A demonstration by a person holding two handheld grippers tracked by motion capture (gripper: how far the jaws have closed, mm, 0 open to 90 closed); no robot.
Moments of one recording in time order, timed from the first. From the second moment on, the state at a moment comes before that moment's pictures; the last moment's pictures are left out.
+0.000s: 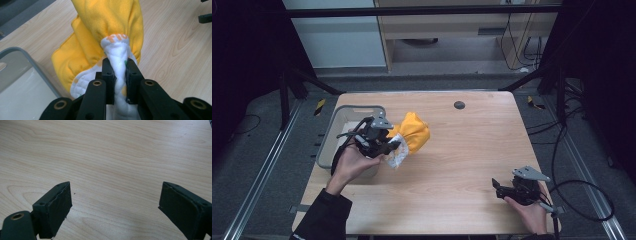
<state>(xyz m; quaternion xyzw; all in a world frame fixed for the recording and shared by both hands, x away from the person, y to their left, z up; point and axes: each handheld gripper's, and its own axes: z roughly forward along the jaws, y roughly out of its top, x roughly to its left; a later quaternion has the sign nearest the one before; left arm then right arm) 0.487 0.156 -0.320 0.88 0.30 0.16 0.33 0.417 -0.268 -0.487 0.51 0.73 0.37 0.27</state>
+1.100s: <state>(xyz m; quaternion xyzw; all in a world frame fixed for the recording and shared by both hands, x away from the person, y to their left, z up) 0.488 0.099 -0.366 0.91 0.25 0.11 0.30 0.417 -0.271 -0.488 0.52 0.73 0.36 0.28</state>
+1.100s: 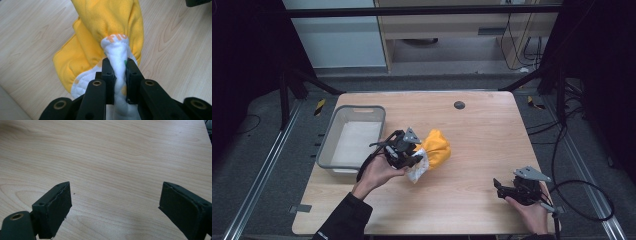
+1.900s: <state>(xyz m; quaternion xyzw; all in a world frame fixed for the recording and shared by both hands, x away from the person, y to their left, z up) 0.487 0.076 -0.404 0.93 0.23 0.09 0.28 0.416 -0.270 -0.489 0.52 0.73 0.36 0.27</state>
